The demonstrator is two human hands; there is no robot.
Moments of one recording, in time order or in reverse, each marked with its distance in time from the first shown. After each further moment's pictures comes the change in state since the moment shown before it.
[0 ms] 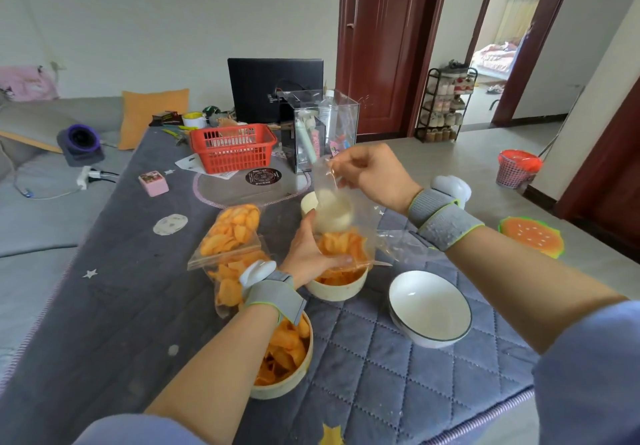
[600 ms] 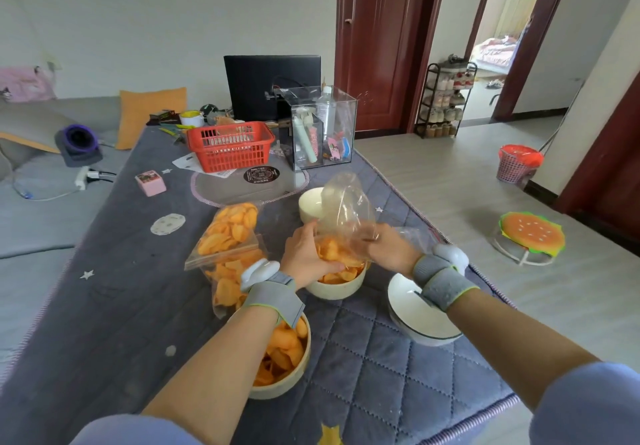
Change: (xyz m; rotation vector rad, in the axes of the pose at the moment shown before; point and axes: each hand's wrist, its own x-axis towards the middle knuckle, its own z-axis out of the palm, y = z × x) left_hand -0.002 0.000 0.001 0.327 0.010 0.010; right_hand -0.057 0.079 0.023 0.049 -0.198 0.278
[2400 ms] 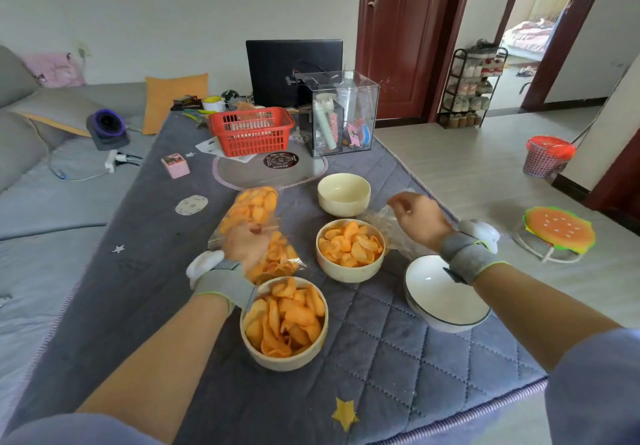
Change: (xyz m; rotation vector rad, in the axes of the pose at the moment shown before) left_hand -0.027 -0.058 -0.067 -0.004 0.349 -0.394; right_hand 0.019 0.020 -0.021 -0.464 0.319 0.064
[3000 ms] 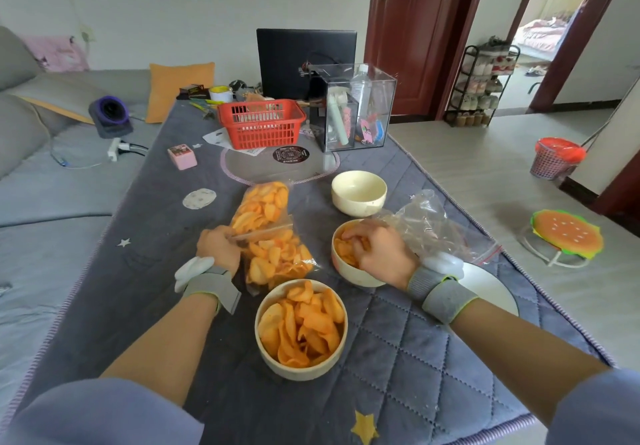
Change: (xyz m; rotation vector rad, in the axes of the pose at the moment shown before) left_hand 0.043 -0.064 -0.011 0.150 0.206 -0.012; right_hand -0.035 -0.054 0.061 -0.072 -0.115 -0.306
